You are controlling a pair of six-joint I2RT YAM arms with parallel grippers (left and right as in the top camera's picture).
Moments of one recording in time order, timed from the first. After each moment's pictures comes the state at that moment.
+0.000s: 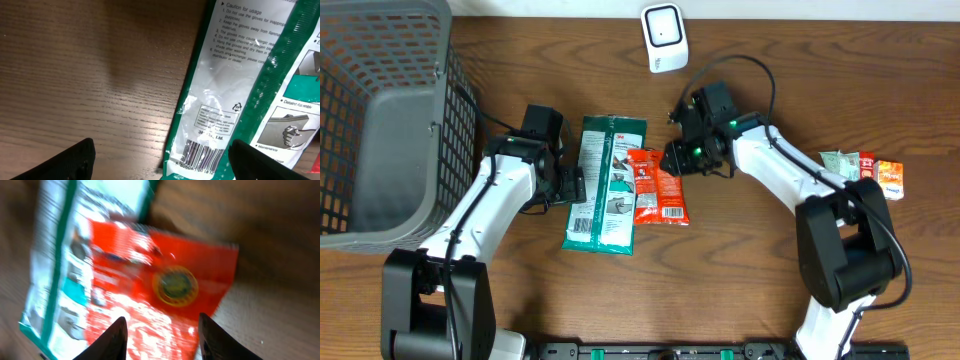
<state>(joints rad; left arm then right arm) -0.18 1.63 1.07 -0.88 0.02 -0.31 0.41 1.96 1.33 -0.57 -0.40 0.21</state>
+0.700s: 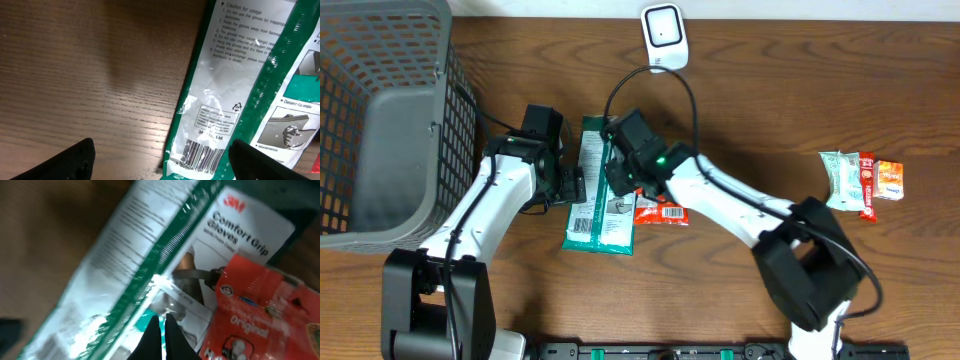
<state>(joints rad) -0.18 1.63 1.07 -0.88 0.02 -0.31 0.75 2.00 1.38 -0.42 -0.05 0.28</state>
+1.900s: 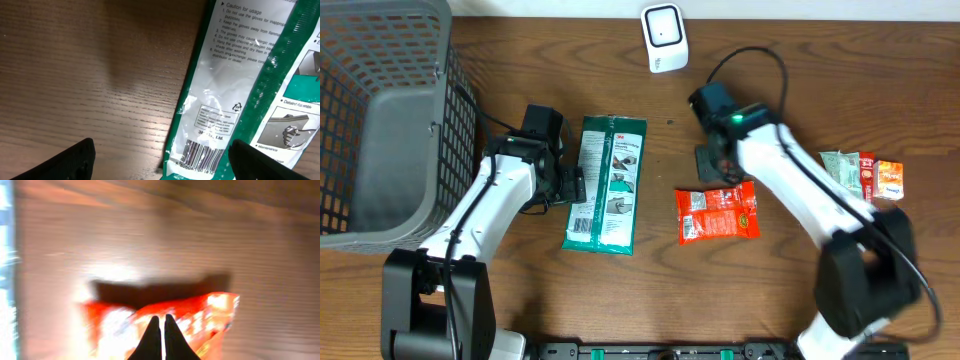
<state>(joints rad) -0.18 1.63 1.07 -0.88 0.02 -0.31 0.45 1.80 1.41 -0.99 0.08 0.33</state>
